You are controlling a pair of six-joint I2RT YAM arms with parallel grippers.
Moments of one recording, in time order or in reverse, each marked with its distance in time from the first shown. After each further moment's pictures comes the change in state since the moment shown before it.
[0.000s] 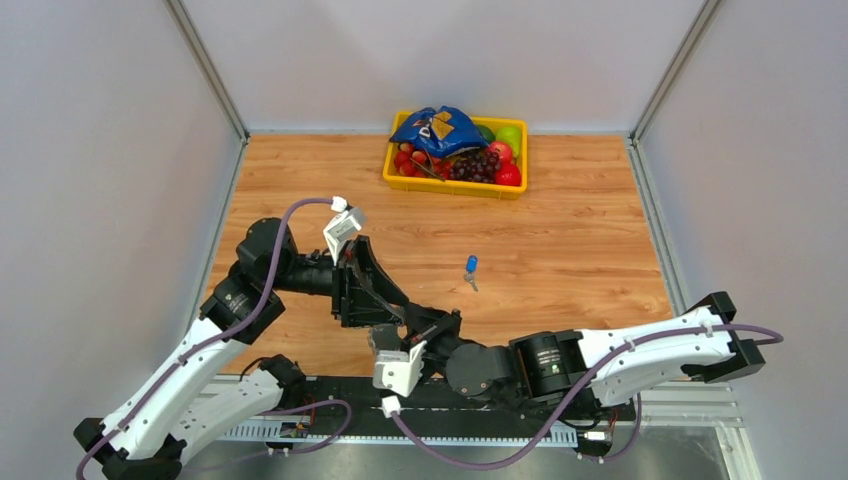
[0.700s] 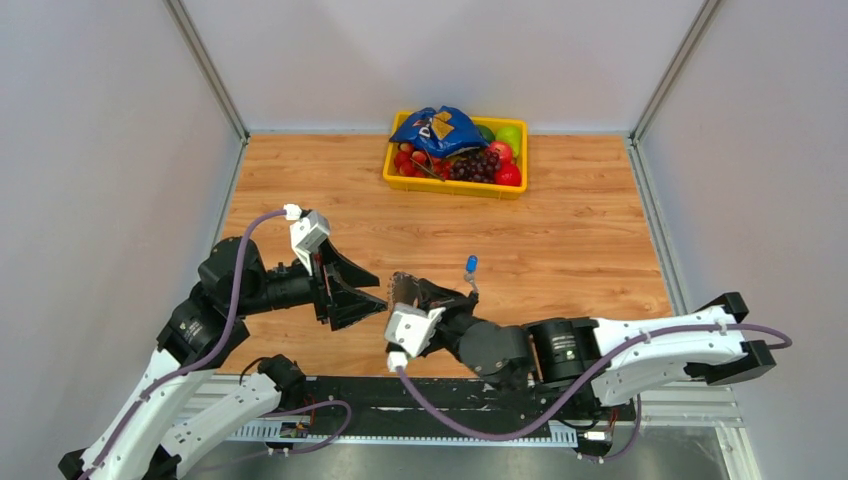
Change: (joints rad) left arm 0.000 -0.124 0.122 -0.385 -0.419 0.256; right arm -0.039 0.029 0.095 -0.032 0.154 0.168
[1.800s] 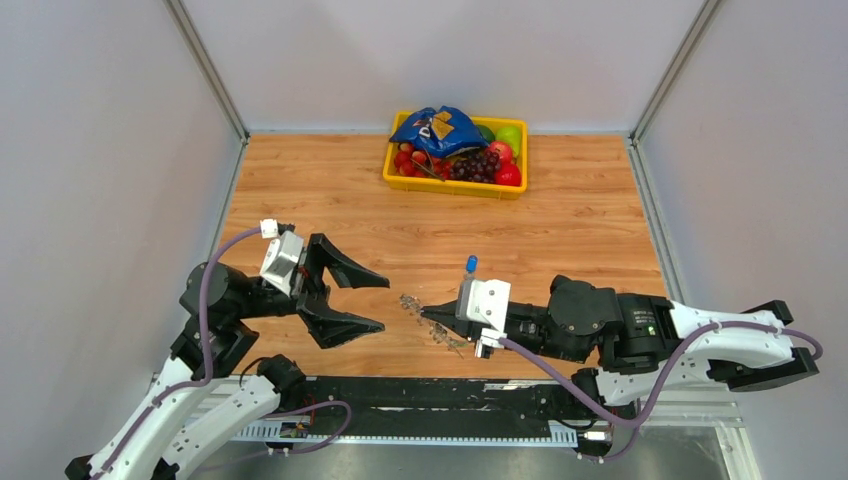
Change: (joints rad) left arm 0.000 -0.090 -0.180 0.525 0.231 -0.097; right arm -0.081 -0.238 0.051 -0.082 -0.597 0.320
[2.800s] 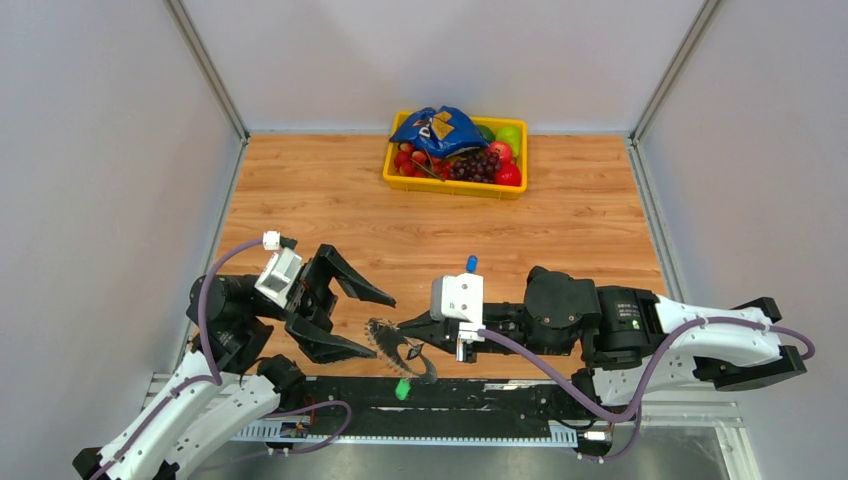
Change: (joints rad) left arm 0.000 -0.001 -0.135 0.424 0.213 -0.172; right arm -0.016 0.129 0.159 -0.043 -0.177 0.117
